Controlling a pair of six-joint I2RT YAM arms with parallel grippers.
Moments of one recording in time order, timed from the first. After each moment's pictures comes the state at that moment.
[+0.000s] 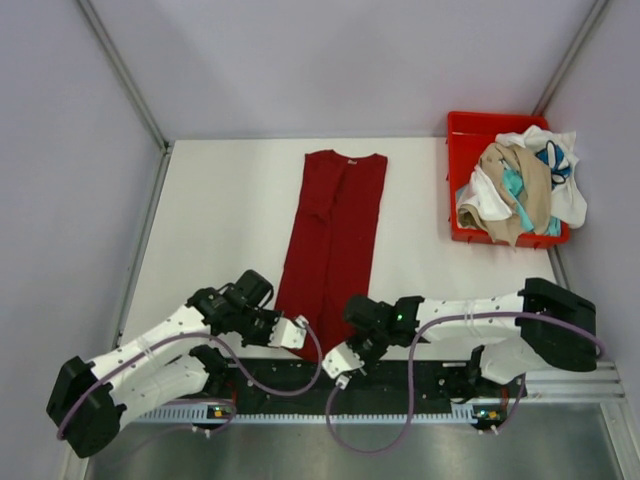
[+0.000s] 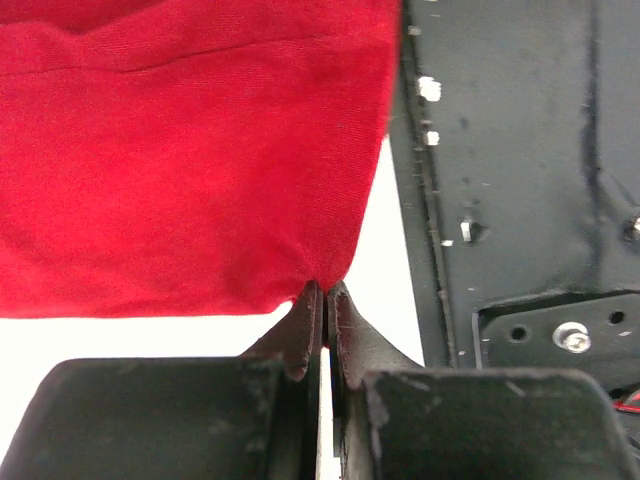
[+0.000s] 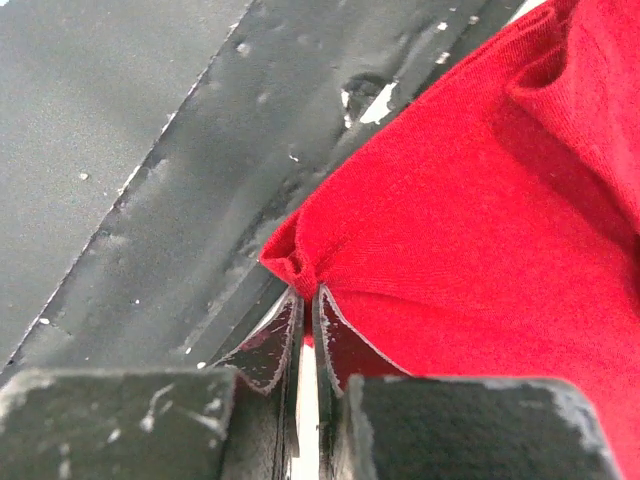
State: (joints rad) left arm -0.71 0.88 0.48 -0.84 0.45 1.04; right arm 1.26 1.42 0.67 -0.38 -0.37 -0.97
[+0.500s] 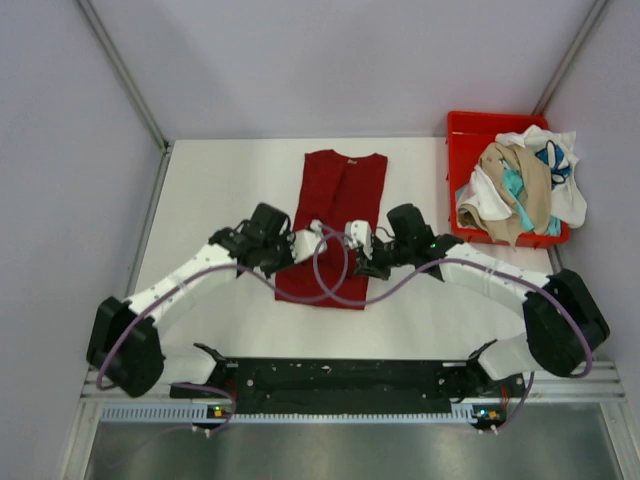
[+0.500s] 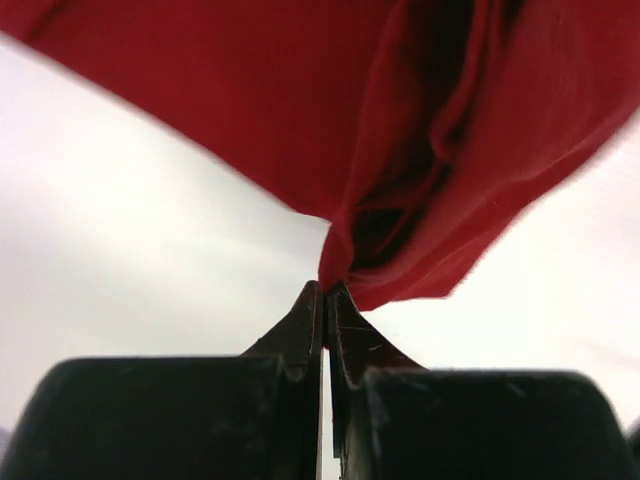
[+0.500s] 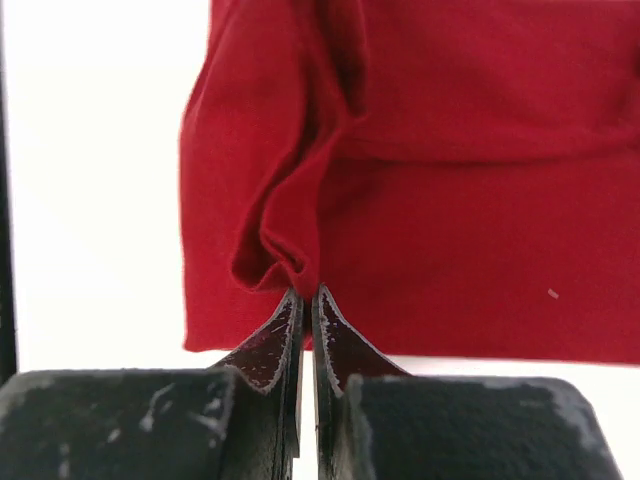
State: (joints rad) left arm -0.61 1.23 0.88 -0.66 0.13 0.73; right arm 0.70 1.36 0.83 -0.26 -0.60 -0.61
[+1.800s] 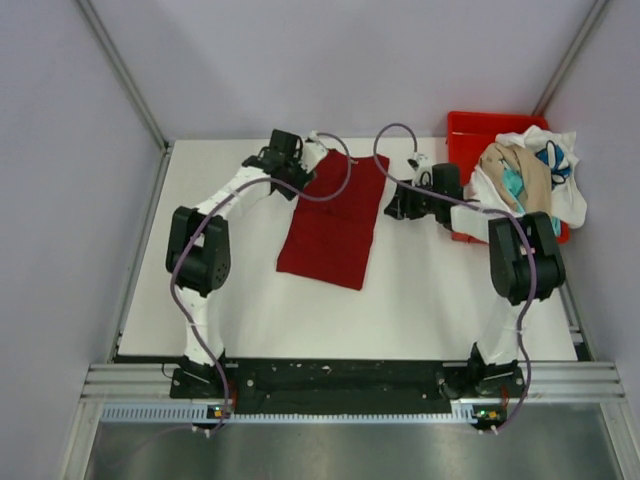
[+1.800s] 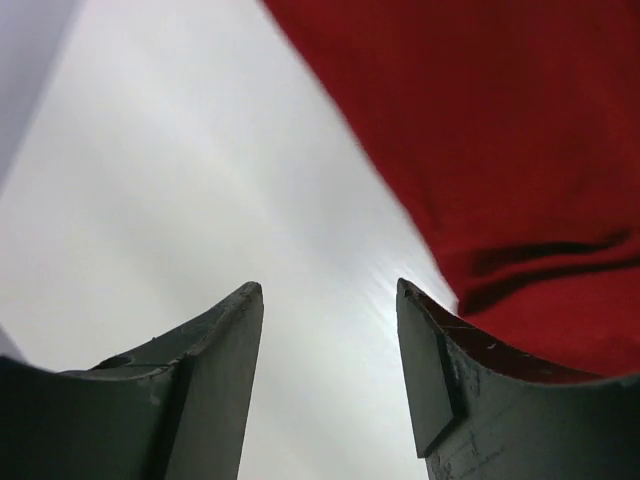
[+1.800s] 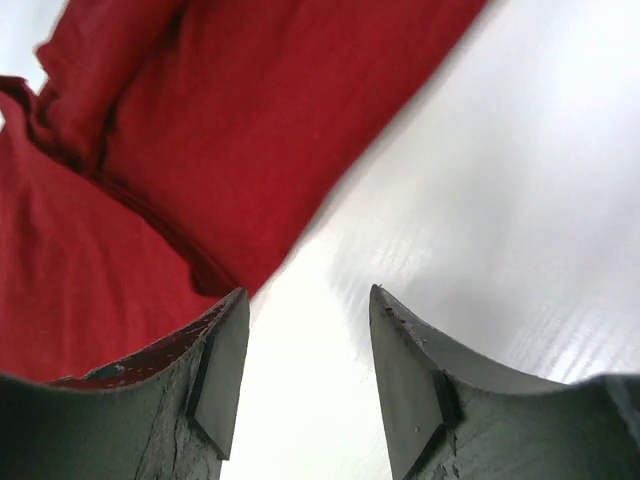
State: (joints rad) left arm -0.38 2.04 1.64 -0.47 -0.06 0.56; right arm 0.20 1.89 1.09 0.14 -0.50 0.14
